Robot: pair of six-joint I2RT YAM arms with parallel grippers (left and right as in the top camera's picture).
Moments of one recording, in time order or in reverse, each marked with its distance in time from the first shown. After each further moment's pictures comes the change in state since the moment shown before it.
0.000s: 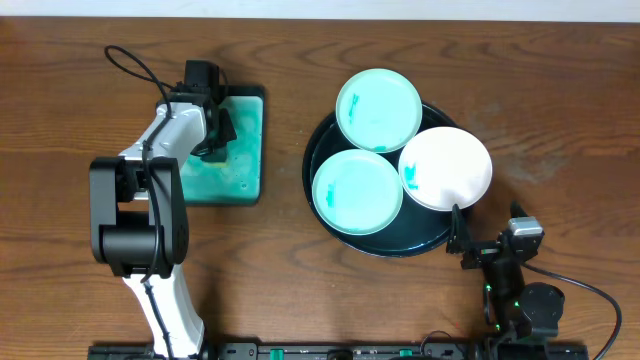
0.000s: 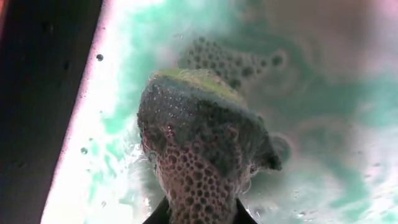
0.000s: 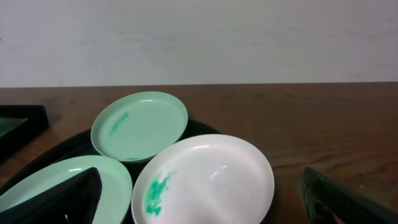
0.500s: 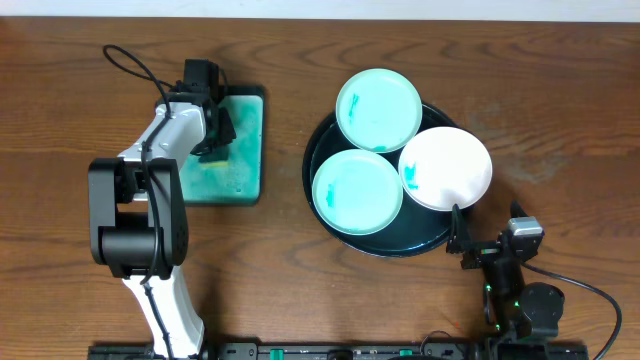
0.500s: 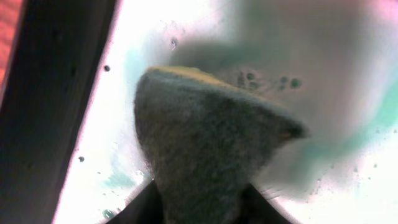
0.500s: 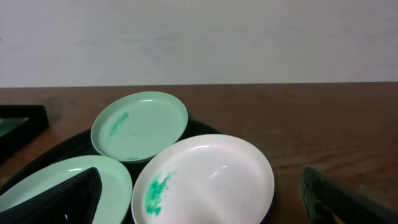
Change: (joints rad) left arm 0.000 -0.008 0.000 0.003 -0.002 0.004; right arm 0.000 0.000 0.000 0.000 0.000 0.000
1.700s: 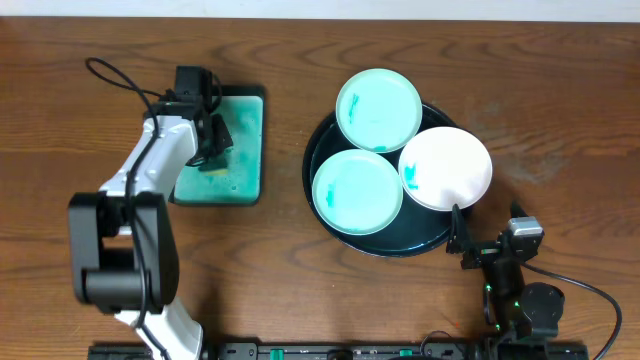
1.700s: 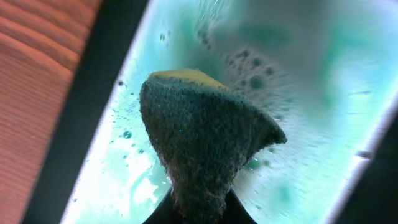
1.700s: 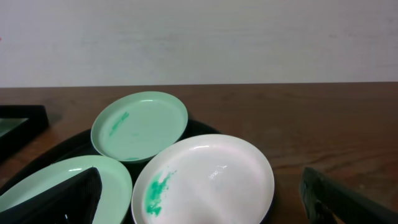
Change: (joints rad) left arm 0.000 -0.203 -0.114 -0.065 0.032 -0.065; right arm 0.000 0.000 0.000 0.000 0.000 0.000
